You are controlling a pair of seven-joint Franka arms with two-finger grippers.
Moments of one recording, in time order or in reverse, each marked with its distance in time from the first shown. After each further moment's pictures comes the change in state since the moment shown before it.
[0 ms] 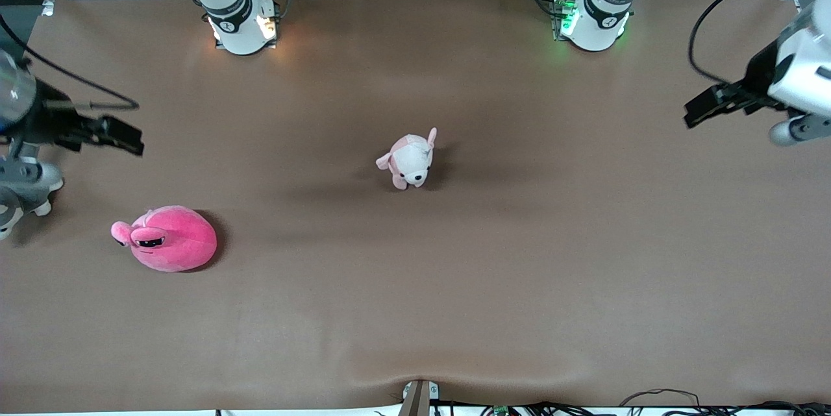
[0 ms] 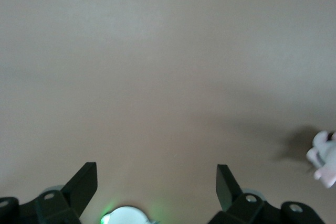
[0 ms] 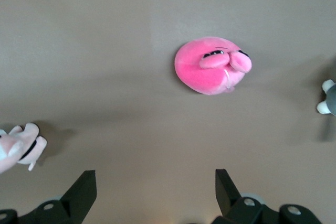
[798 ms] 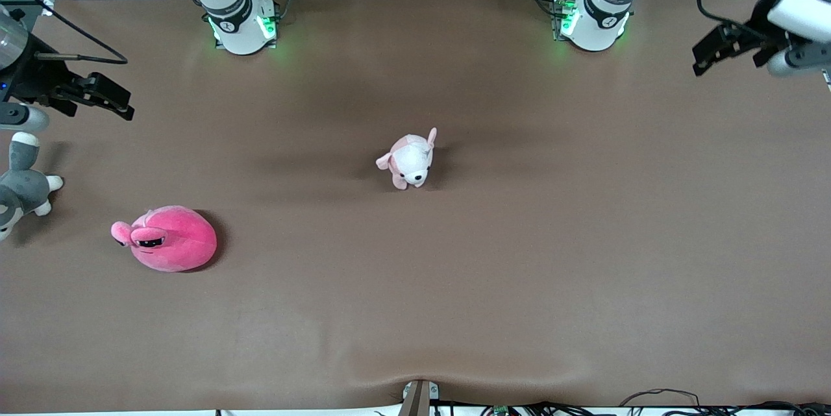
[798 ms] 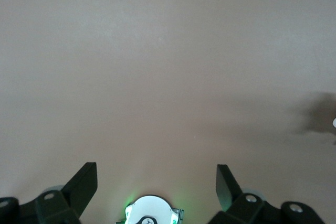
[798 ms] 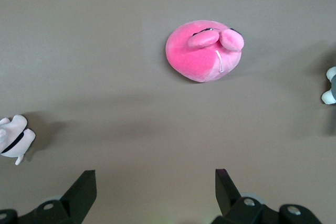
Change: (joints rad) left arm -0.137 -0.306 0.149 -0.329 -0.001 0.077 0.080; right arm -0.081 -0.342 -0.004 -0.549 0.060 0.266 -0.066
